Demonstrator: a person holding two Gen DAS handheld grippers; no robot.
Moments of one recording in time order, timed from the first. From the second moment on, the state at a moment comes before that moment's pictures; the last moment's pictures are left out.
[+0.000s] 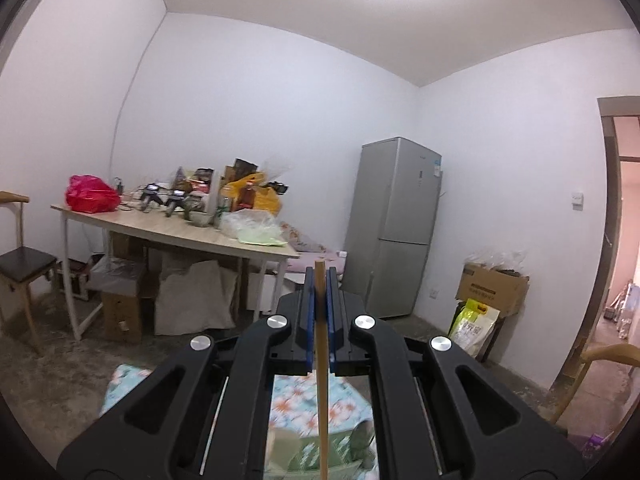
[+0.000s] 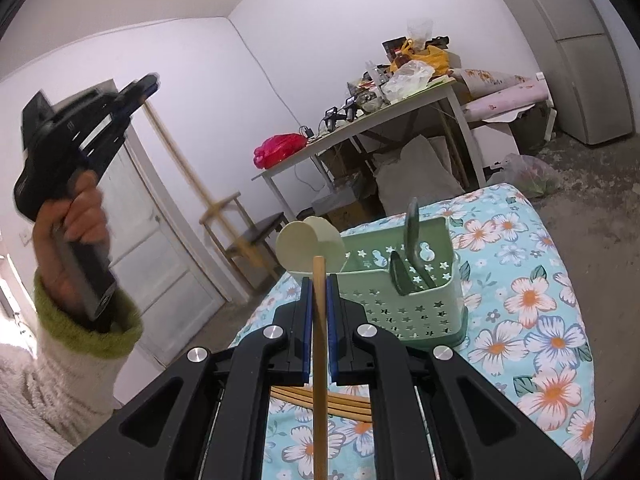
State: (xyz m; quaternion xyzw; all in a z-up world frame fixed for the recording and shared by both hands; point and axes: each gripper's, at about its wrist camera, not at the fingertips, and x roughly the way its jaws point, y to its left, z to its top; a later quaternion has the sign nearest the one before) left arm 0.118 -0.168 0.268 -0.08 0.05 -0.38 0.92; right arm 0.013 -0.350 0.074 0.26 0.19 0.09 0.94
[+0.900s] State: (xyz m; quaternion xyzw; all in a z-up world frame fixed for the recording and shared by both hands) left arm 0.203 -0.229 0.160 -0.02 0.17 -0.30 0.94; right arm 0.037 -0.368 0.052 0.29 0.21 0.10 0.93
